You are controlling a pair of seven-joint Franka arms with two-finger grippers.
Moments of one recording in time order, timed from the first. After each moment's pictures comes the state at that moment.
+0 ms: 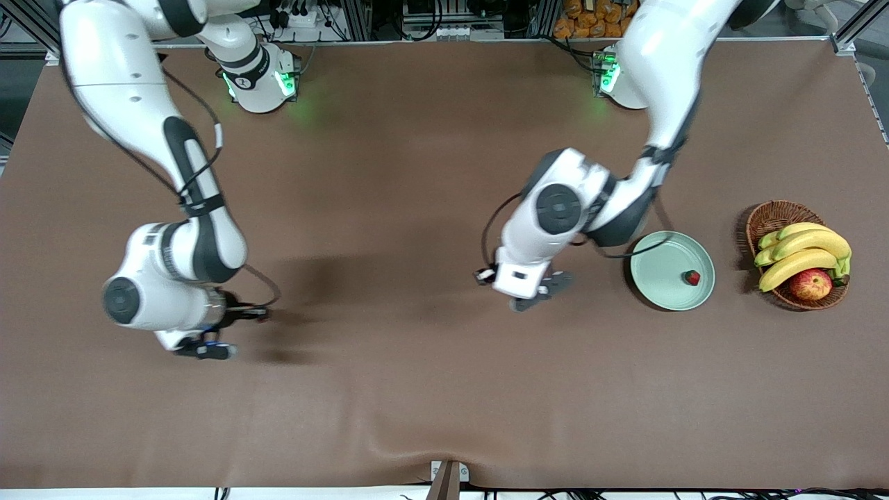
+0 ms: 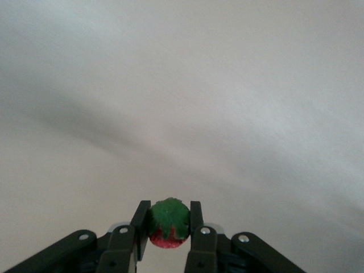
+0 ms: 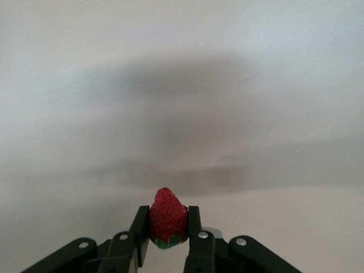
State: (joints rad) left arm -0.35 0.55 -0.22 -1.50 -0.02 2.06 -1.02; right arm 0.29 0.67 -0.12 -1.58 0.45 2.06 0.12
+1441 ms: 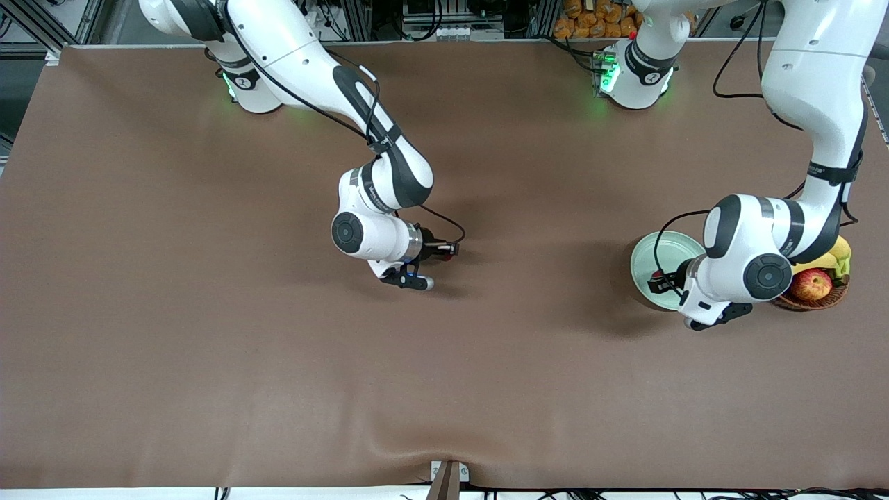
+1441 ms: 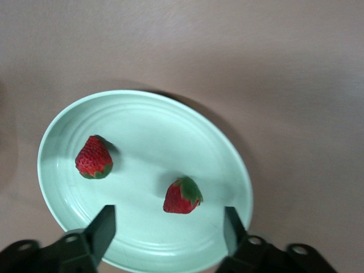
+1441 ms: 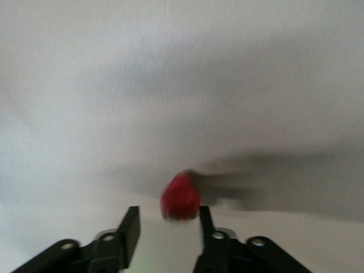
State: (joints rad) left arm 0.13 0.53 -0.25 -1.80 0.18 2.05 -0.51; right arm 0.77 0.76 -0.12 -1.59 0.87 2.32 0.32
